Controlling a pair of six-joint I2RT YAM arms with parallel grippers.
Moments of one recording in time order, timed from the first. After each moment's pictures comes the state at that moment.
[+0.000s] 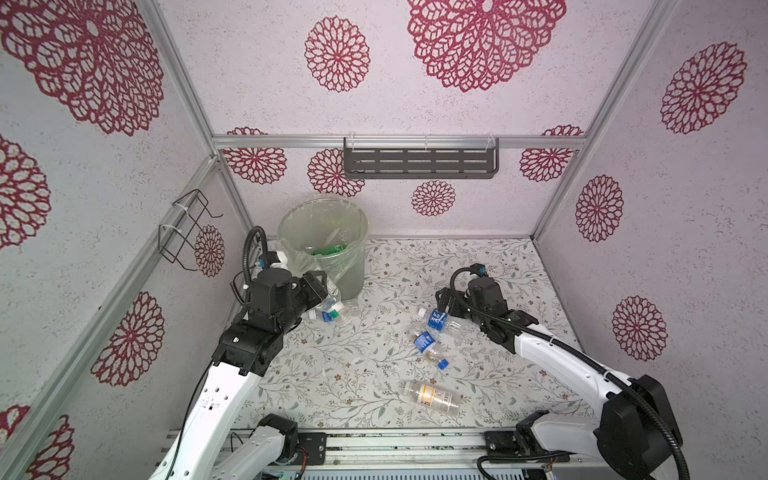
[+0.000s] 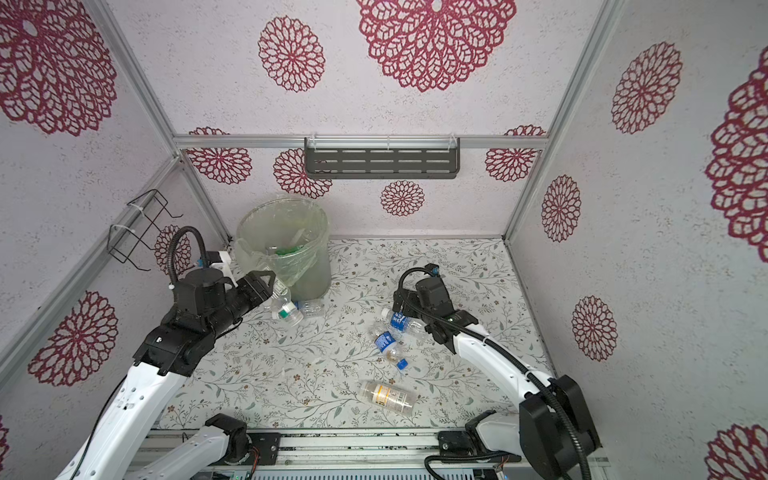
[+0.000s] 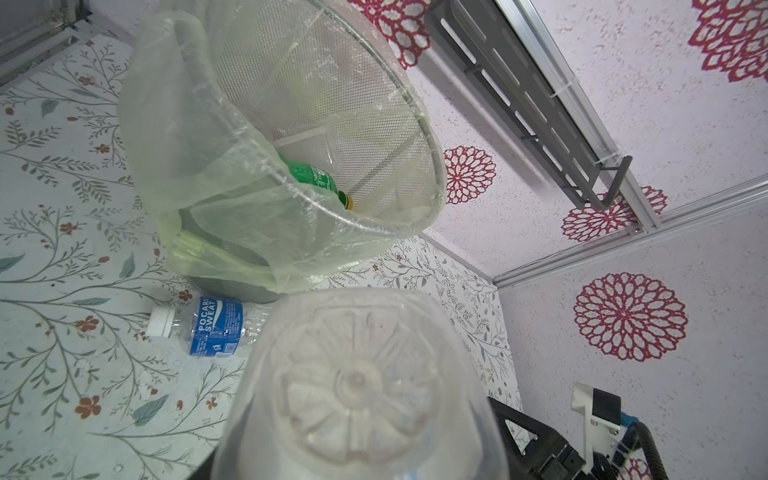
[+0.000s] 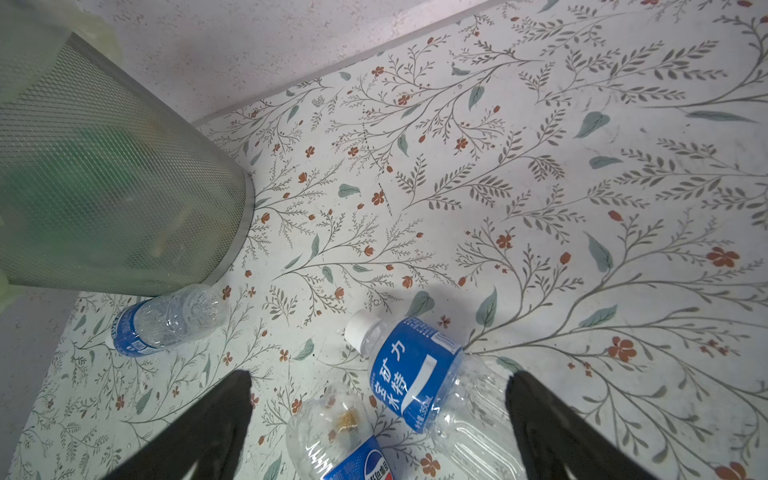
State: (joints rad) left arm -0.31 0.90 1.07 -0.60 -0.08 -0.79; right arm 0.51 1.26 0.85 -0.20 0.10 0.61
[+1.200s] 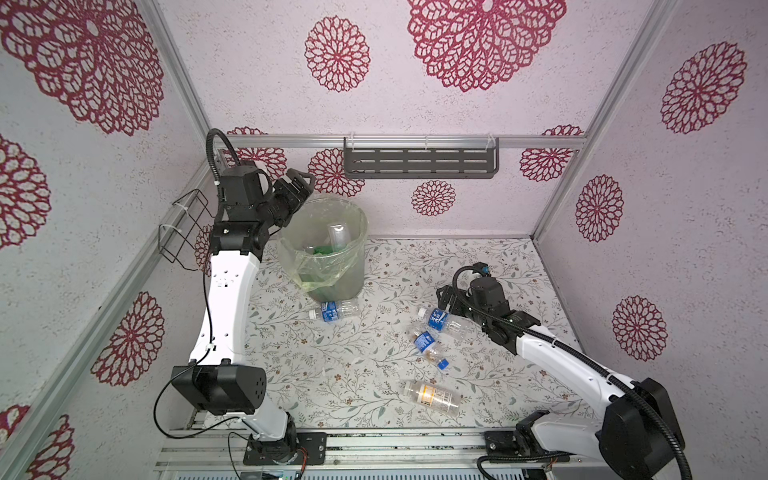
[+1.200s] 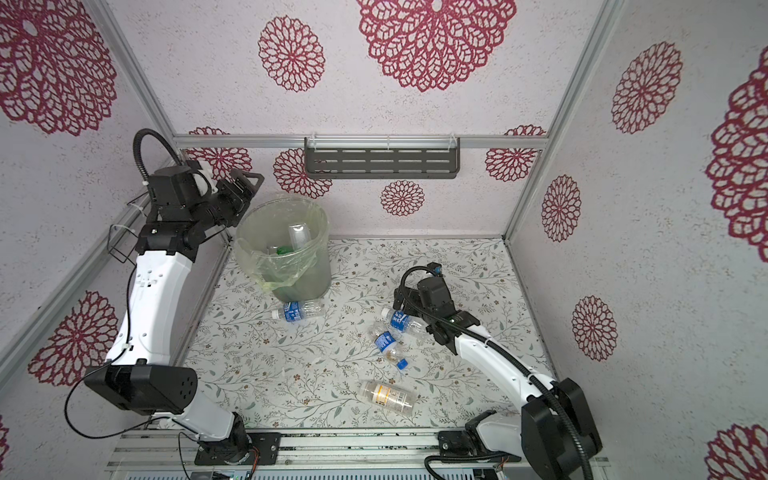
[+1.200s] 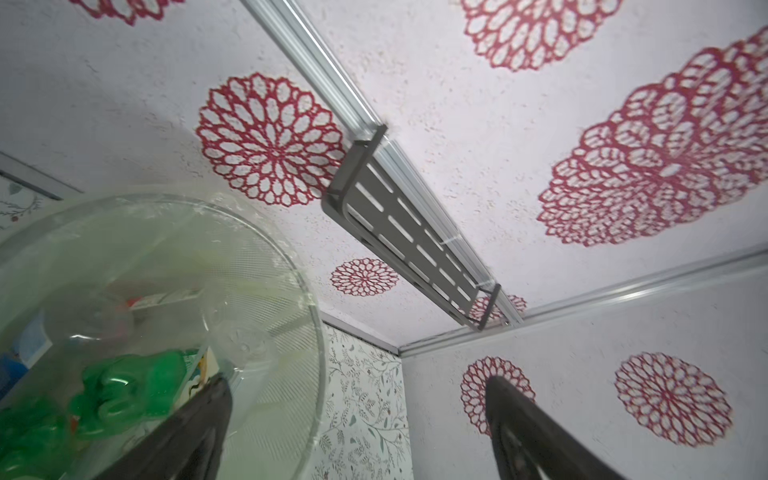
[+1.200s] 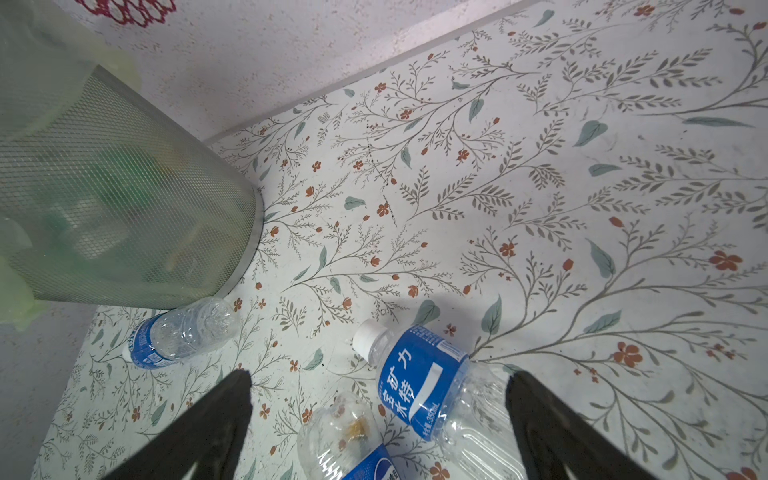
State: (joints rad) left arm 0.01 1.58 1.92 -0.57 0.39 -0.81; right arm 0.51 1.24 0.84 -0.19 0.11 0.62
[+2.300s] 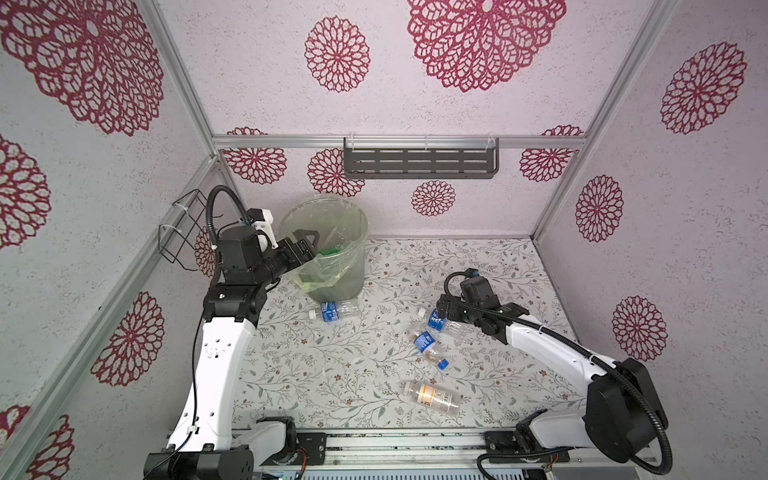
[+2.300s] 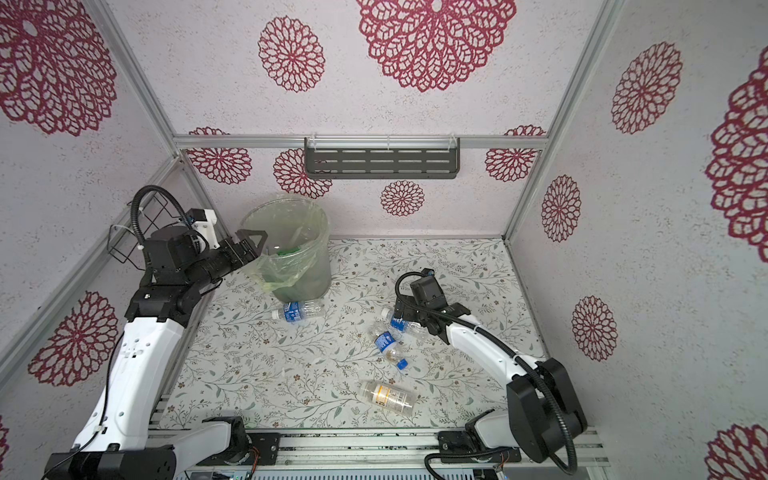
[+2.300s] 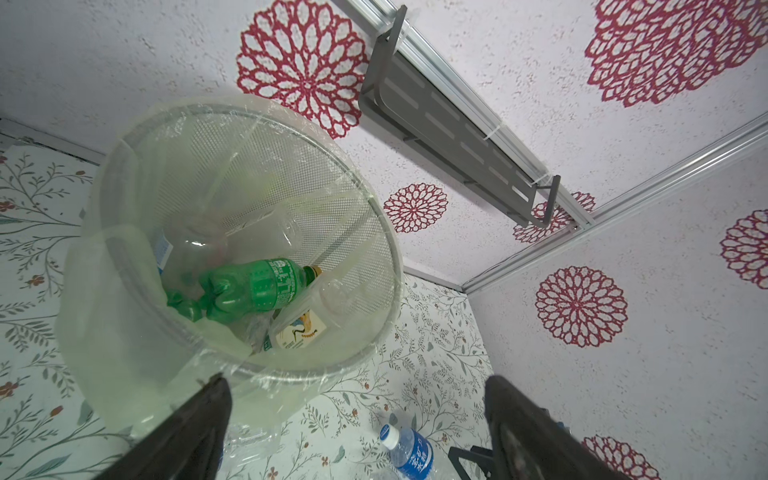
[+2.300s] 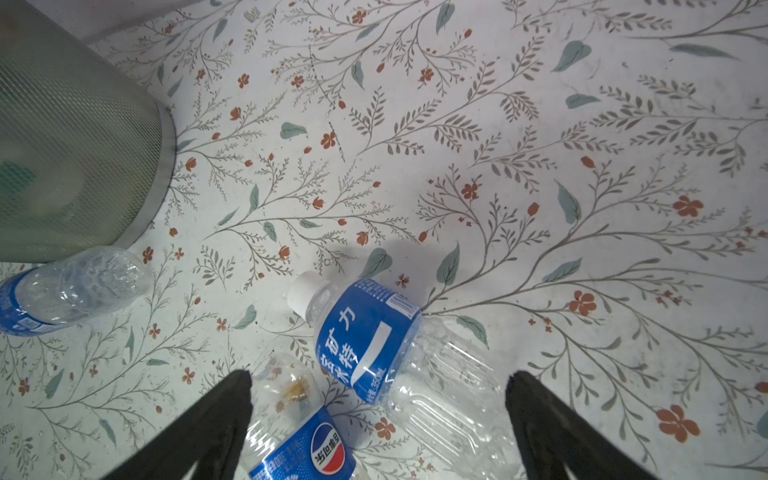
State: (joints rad) left arm 0.01 1.16 1.32 -0.49 0.36 -0.53; right arm 0.51 1.38 0.92 -0.38 0.11 0.56
